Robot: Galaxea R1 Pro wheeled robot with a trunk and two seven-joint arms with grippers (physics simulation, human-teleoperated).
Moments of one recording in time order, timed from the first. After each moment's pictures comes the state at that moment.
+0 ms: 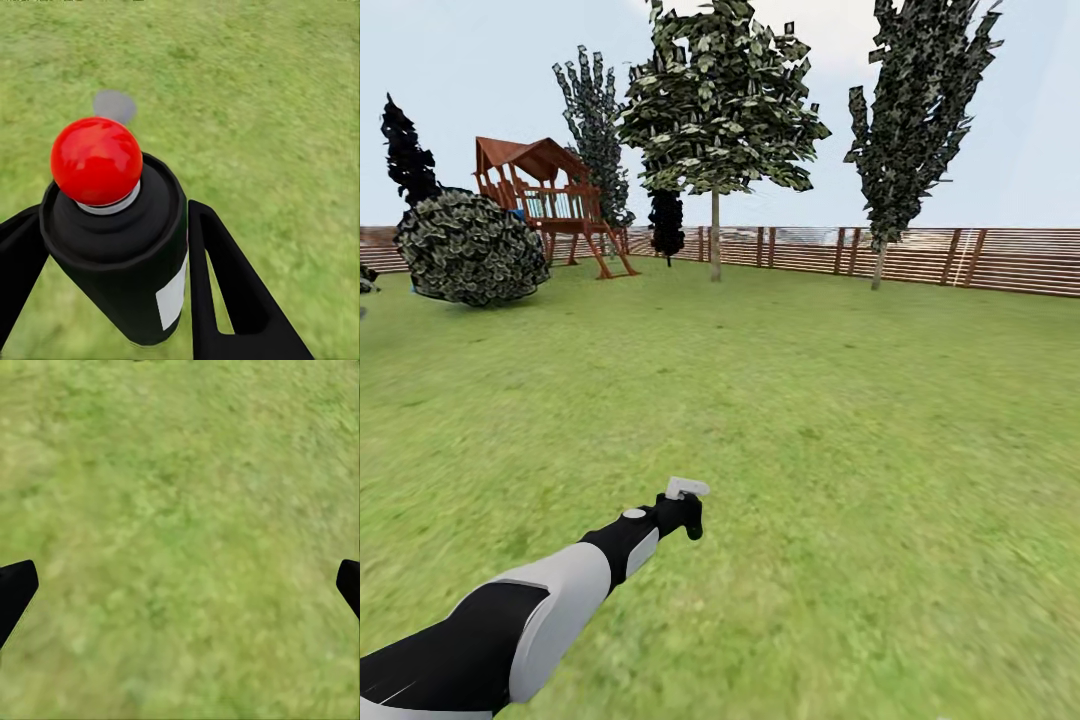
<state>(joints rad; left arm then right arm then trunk) -0.99 -0.17 -0.05 -0.03 -0.04 -0.08 -0.23 -0.26 -0.17 0.36 -0.21 -0.37 -0.42 -0.24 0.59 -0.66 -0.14</state>
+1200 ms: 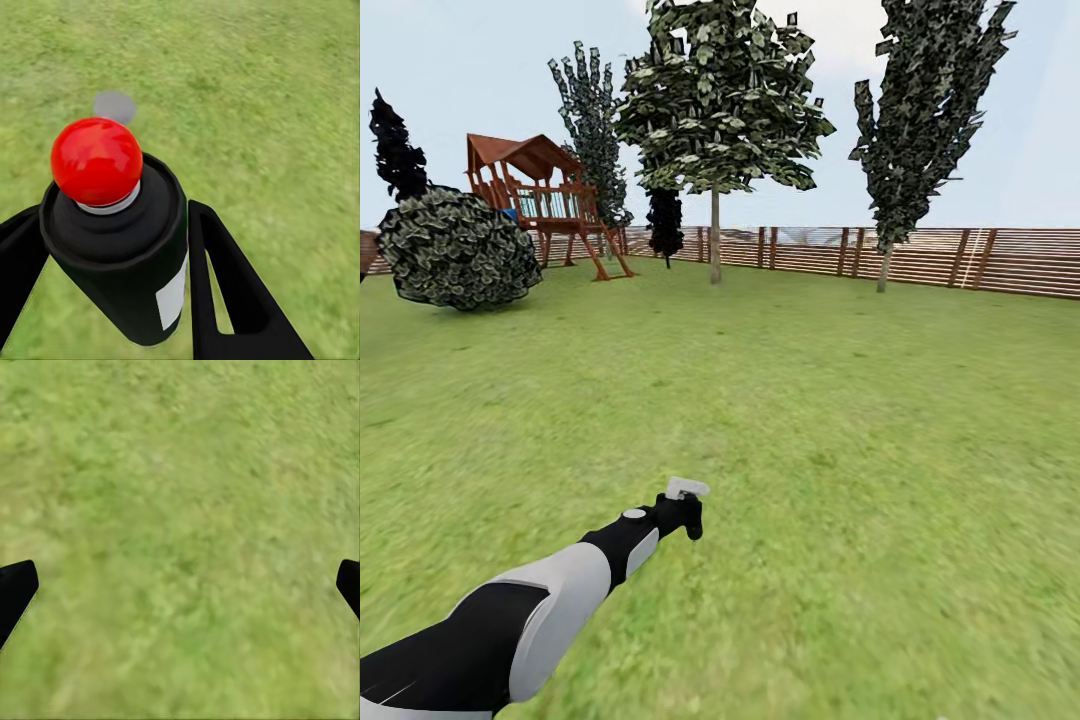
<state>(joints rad) -0.99 -0.17 -0.05 -0.03 -0.04 -0.08 -0.23 -0.26 -0.17 0.36 -0.21 -0.37 -0.42 -0.24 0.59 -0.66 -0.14</state>
